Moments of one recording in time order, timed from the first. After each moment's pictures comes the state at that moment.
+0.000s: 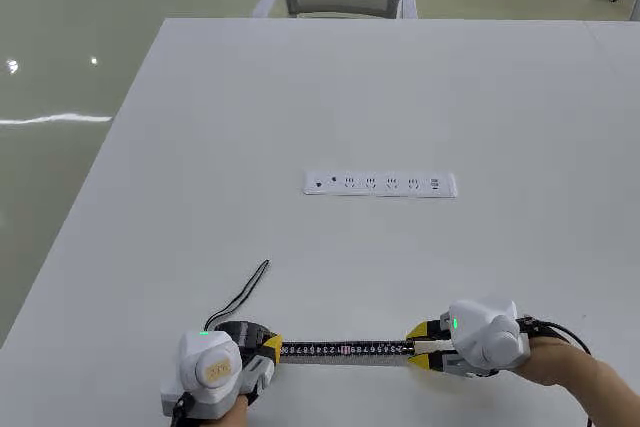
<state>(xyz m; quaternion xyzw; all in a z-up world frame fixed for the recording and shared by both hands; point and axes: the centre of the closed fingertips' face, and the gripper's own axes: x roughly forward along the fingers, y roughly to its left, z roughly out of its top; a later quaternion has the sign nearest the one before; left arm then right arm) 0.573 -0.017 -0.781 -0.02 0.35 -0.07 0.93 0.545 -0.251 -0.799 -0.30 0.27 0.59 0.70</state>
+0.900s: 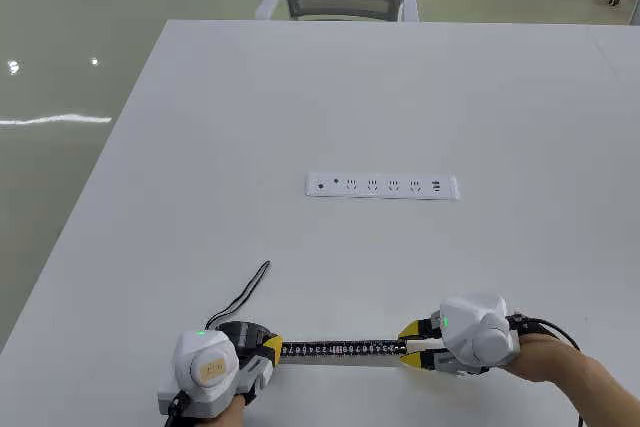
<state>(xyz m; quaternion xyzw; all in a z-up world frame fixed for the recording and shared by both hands) 0.574 -0.015 -0.782 -0.03 0.35 -0.08 0.93 0.547 -0.237 -0.796 -0.30 0.27 0.60 0.69</state>
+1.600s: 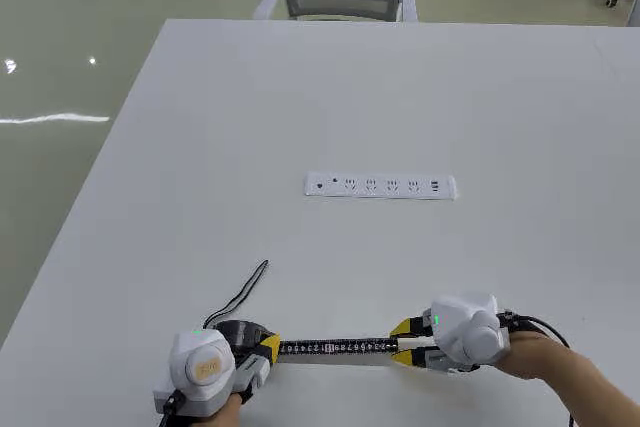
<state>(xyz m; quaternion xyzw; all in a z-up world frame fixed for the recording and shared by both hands) 0.574 -0.014 -0.782 -0.04 0.35 -0.08 0.93 0.549 -0.226 -0.794 -0.30 0.26 0.60 0.69</state>
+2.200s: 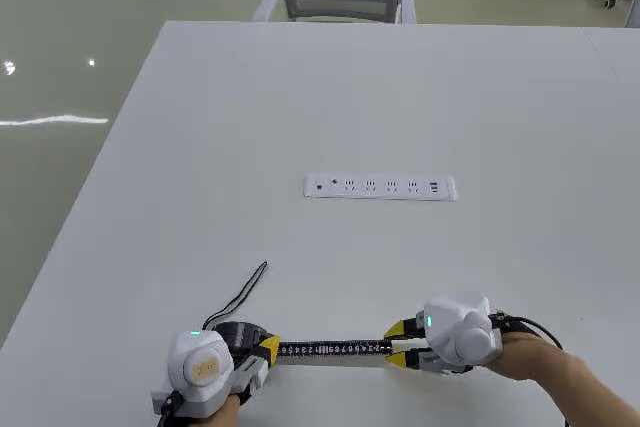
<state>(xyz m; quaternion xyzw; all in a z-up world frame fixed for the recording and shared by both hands) 0.574 -0.012 -0.781 -0.04 0.35 -0.09 0.93 0.548 -0.217 -0.794 -0.30 0.26 0.61 0.69</state>
